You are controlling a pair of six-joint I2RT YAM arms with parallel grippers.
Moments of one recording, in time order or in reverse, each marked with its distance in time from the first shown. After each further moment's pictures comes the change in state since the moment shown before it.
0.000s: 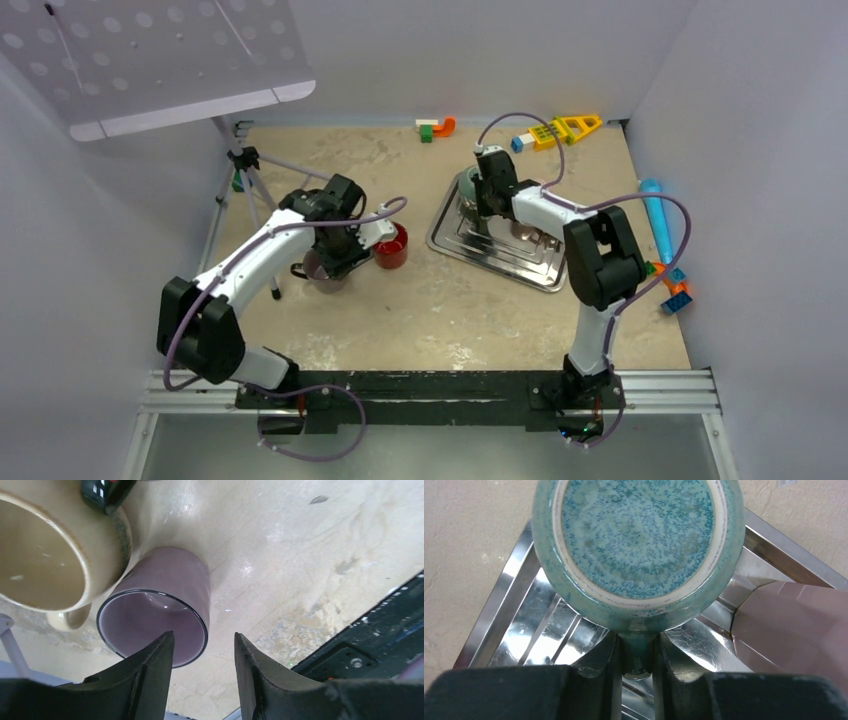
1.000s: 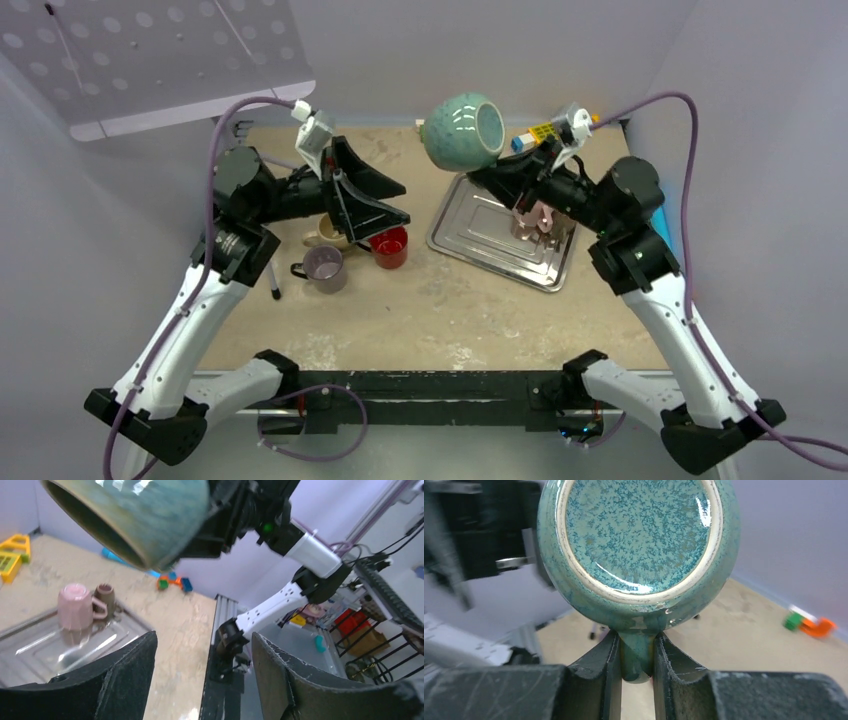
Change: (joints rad) left arm 0.000 -0.432 0.138 0.906 0.884 -1.062; right arm 0.030 -0.904 -0.036 0.089 -0.676 0.080
